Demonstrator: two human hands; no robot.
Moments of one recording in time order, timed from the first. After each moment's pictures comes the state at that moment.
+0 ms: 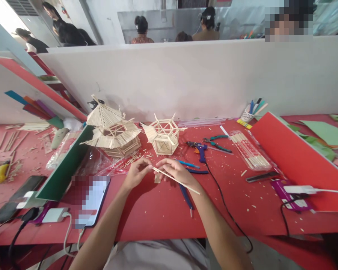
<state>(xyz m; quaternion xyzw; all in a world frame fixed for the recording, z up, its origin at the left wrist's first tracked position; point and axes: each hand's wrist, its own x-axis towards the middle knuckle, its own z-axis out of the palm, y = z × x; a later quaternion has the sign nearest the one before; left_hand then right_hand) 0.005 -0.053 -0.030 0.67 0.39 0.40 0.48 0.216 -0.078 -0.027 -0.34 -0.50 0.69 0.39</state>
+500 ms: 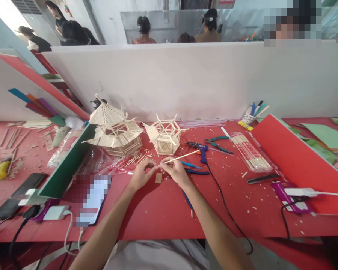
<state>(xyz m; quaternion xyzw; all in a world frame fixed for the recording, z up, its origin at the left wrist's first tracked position) 0.016 -0.056 -0.037 0.73 0.42 0.39 0.37 0.194 -0.072 -0.042 -0.45 -0.45 0.59 0.50</state>
